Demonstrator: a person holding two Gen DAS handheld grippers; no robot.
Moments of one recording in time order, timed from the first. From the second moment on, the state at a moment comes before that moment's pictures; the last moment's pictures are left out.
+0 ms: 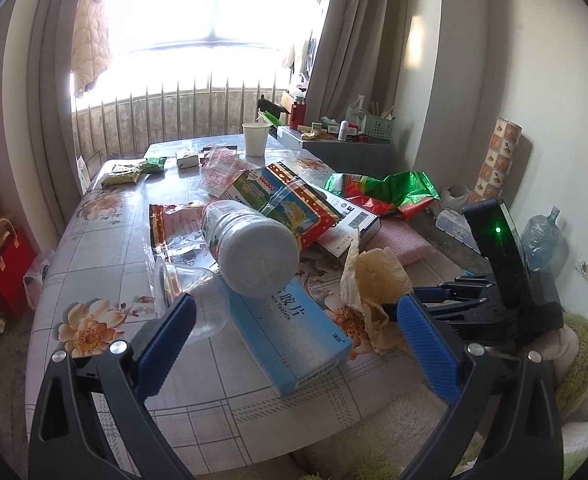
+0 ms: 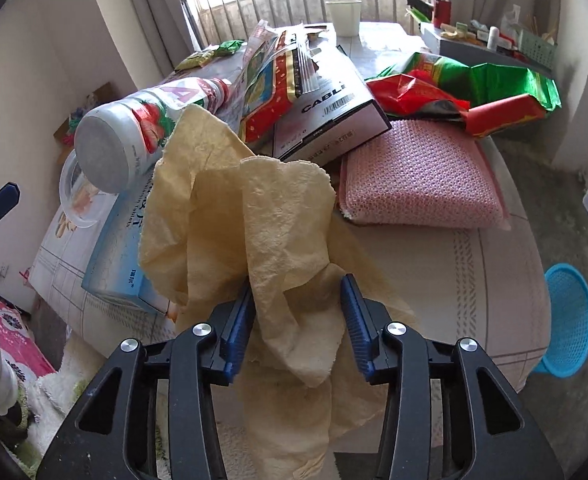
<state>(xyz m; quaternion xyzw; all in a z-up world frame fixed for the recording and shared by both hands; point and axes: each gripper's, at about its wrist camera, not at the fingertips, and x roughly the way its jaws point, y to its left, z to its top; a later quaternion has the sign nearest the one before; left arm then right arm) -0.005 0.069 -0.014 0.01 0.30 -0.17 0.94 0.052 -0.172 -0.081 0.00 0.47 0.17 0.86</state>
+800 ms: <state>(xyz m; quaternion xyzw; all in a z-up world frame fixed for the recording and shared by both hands) 0.013 0.123 -0.007 -0.04 0.31 -0.06 0.95 0.050 -0.158 -0.082 -0.05 0.47 0.13 0.87</state>
